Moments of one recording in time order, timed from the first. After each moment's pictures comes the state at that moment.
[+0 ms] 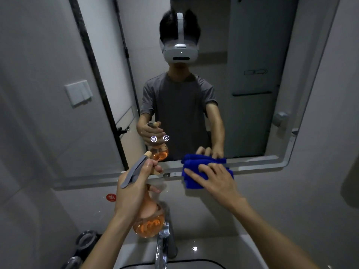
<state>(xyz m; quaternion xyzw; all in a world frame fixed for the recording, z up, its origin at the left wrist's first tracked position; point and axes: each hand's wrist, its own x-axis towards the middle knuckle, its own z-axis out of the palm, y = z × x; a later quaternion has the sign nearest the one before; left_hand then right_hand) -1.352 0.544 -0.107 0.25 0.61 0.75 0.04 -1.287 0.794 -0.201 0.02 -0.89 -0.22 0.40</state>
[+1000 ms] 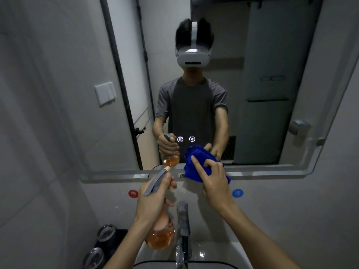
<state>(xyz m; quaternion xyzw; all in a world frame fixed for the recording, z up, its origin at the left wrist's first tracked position) -1.362 0.509 -0.136 0.22 0.68 0.69 0.05 -1.327 0.710 -0.188 -0.07 -0.91 0.02 0.42</state>
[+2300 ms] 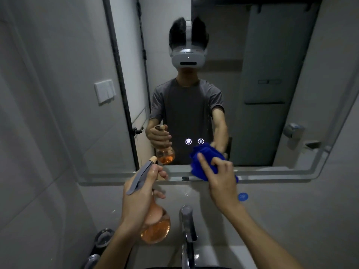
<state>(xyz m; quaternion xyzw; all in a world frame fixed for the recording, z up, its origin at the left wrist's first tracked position) -1.382 0.475 -0.106 0.22 0.62 0.75 0.02 -1.339 0.702 -0.176 -0.09 -0.88 -0.04 0.46</state>
